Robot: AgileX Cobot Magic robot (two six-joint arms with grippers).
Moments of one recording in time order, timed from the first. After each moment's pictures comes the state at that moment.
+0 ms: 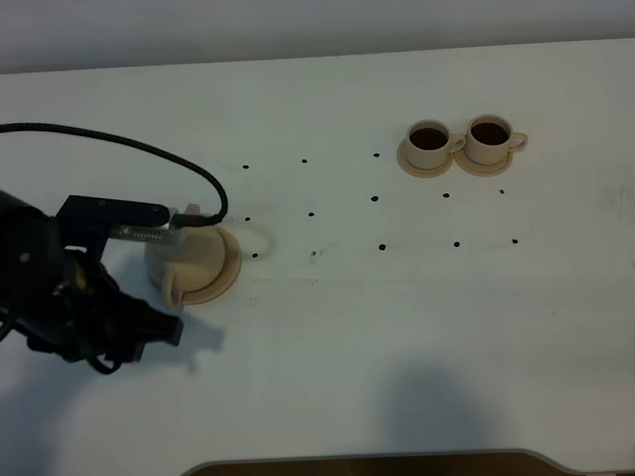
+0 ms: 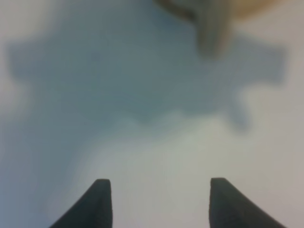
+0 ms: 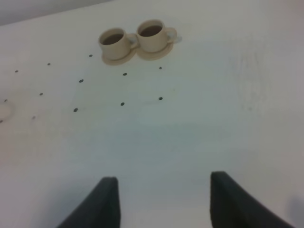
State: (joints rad) left arm -0.43 1.39 -0.73 0.06 0.80 -0.28; right arm -0.08 -0.01 -0.49 0.20 1.06 0.06
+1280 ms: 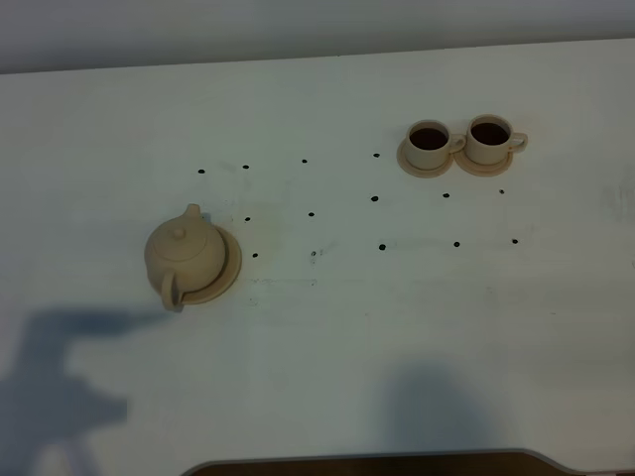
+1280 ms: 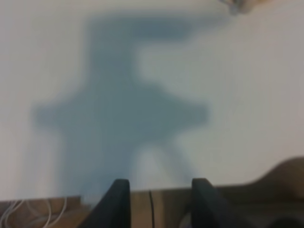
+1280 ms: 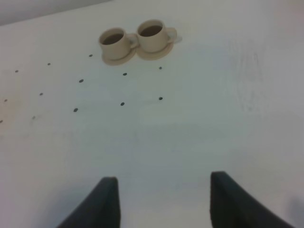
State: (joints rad) left arm -0.21 0.60 -0.63 0.07 1.12 -0.16; right arm -0.08 -0.01 -0.49 0.20 1.06 0.06
